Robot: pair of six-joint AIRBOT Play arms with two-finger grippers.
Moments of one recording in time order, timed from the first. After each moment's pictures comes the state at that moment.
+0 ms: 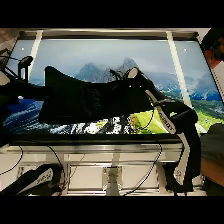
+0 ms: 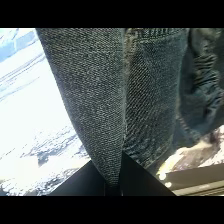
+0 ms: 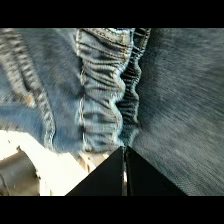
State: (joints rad) left arm 0.13 -1.13 1.21 1.21 -1.31 -1.38; right arm 0.42 -2.06 1.80 -0.76 1.27 1.48
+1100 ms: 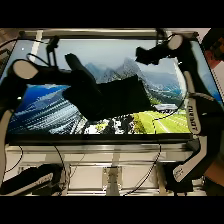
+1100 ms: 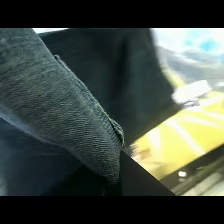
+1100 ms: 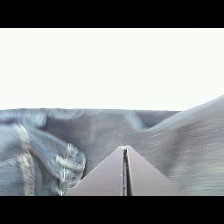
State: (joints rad) left arm -0.26 -1.23 1.34 0.93 -1.02 -1.49; right arm 0.10 -1.83 2.07 -1.11 1.20 1.67
